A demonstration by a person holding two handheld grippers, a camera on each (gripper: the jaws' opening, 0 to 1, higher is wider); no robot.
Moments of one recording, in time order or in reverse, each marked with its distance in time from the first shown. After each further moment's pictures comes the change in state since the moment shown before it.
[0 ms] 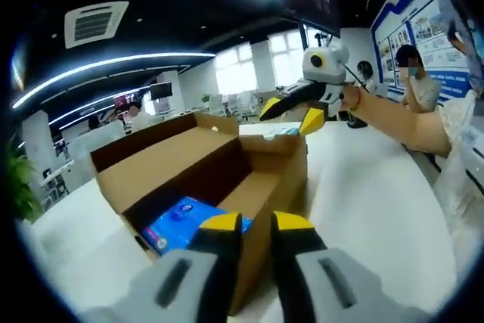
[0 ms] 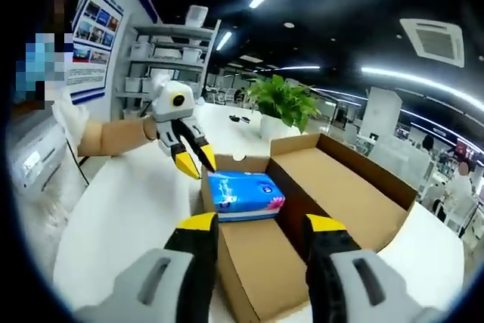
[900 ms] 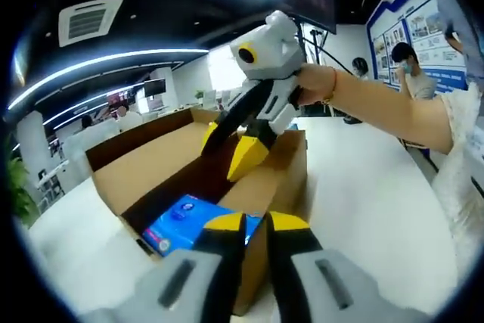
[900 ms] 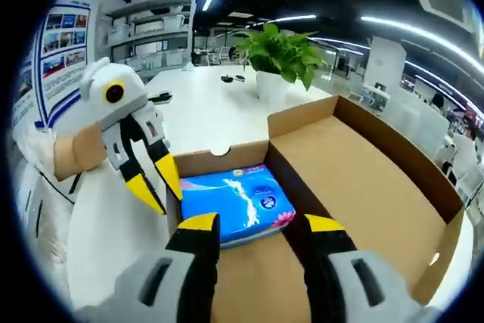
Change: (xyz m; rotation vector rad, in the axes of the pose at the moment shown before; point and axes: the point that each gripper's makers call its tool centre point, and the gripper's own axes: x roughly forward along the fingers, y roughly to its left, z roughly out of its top) left arm 0.002 0.002 -0.003 0.008 0.024 -0.034; right arm 0.118 -0.001 0.001 0.078 0.312 0.069
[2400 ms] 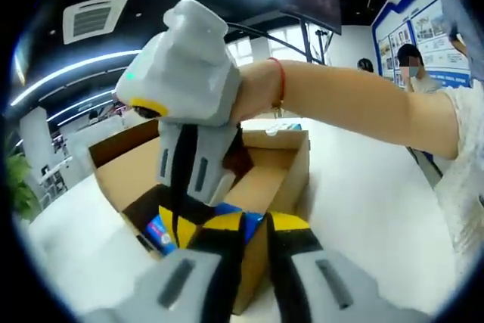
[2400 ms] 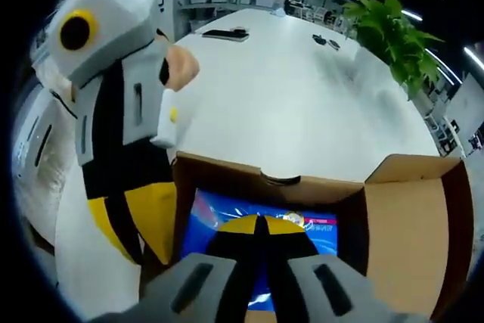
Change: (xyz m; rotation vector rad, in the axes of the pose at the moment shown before) left arm -0.004 -0.002 0.000 -0.014 0.005 0.029; right arm 0.078 0.053 0.013 -0.389 0.240 0.338
